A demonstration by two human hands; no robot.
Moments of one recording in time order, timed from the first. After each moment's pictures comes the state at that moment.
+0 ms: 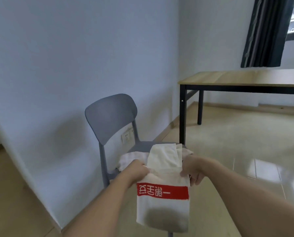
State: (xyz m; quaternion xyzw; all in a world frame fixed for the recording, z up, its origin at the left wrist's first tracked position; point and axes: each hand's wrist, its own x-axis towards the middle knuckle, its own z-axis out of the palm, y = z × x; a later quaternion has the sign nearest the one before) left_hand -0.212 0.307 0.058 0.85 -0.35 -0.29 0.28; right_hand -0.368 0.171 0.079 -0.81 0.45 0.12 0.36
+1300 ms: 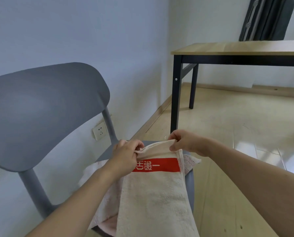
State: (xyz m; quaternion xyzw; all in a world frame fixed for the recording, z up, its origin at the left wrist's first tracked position) left_hand -0.073 0.108 -0.039 0.80 -0.54 -0.06 0.24; right_hand -0.236 -0.051 -0.007 -0.82 0.37 -0.03 0.44
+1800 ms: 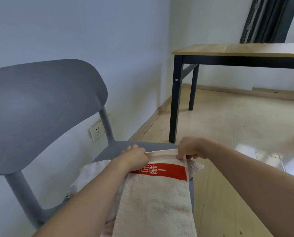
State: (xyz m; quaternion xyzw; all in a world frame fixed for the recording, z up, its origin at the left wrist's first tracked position) left_hand -0.074 0.053 -0.051 0.84 -0.51 -0.18 0.02; right_hand -0.231 -0.060 -0.009 -0.80 0.48 0.09 0.34
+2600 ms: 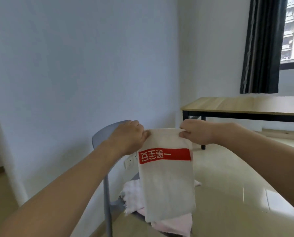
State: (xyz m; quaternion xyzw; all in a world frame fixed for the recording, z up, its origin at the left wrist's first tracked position) left_hand -0.174 0.290 0.233 0.77 -0.59 0.24 0.07; right_hand -0.364 0.152 0.256 -0.97 0.24 -0.06 0.04
